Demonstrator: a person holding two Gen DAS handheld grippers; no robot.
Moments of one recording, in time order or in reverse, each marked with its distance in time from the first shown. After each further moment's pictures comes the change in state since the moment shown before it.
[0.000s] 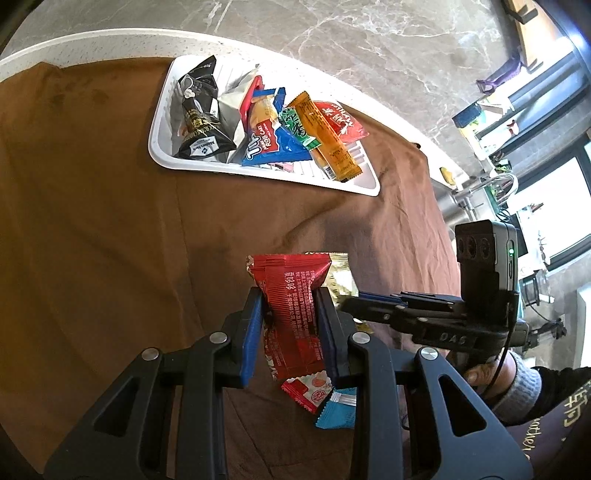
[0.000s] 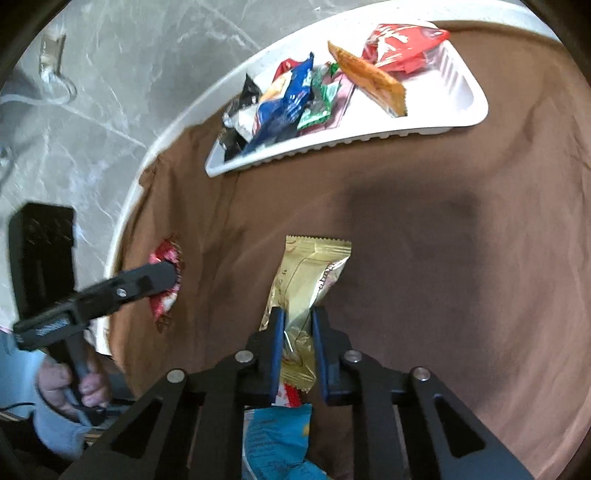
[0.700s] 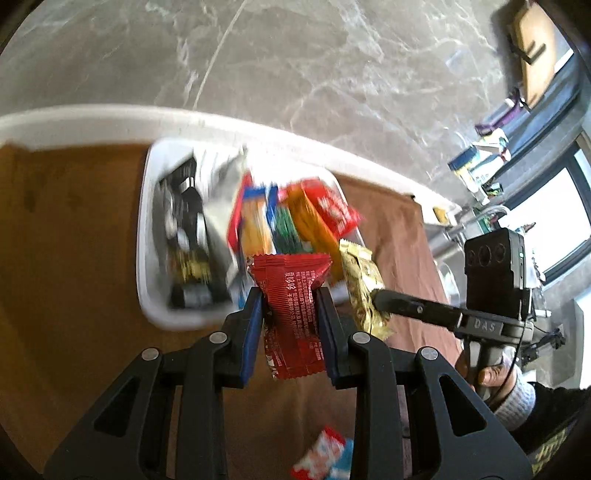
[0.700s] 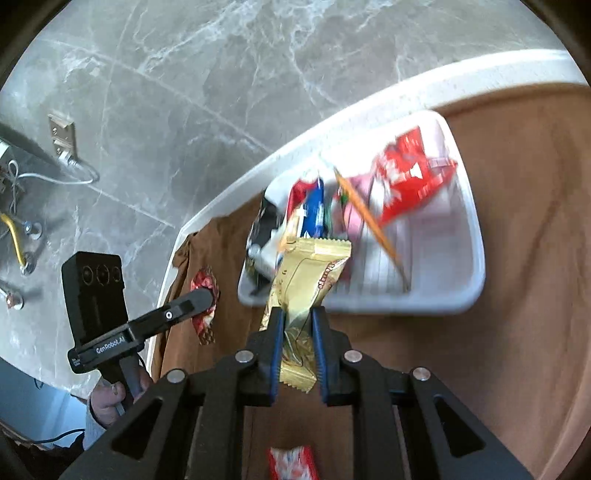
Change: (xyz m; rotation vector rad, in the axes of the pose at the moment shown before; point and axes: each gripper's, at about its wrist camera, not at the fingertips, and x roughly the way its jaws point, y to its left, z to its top) left arm -0.002 0.004 0.113 0.040 -0.119 -0.028; right arm -0.041 -0.016 0.092 0.046 -0.192 0.134
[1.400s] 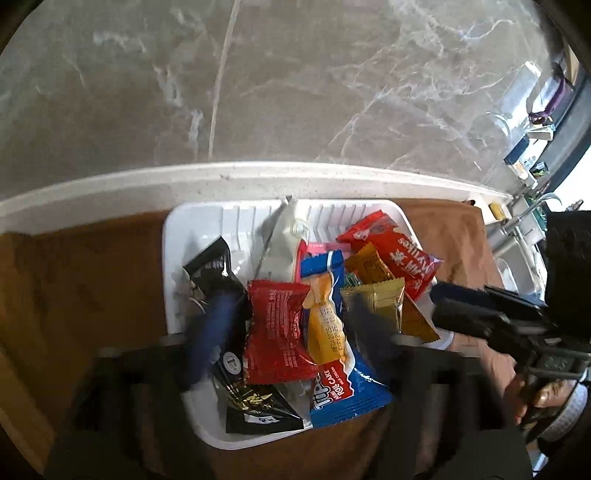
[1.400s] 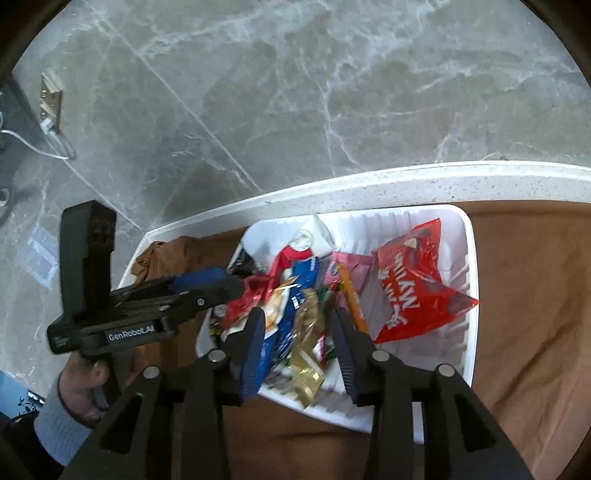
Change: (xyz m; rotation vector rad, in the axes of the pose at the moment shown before) left arm 0.059 0.016 0.068 0.112 -0.014 0.213; right arm 0.024 0.028 0.050 -0.214 -0.064 -0.170
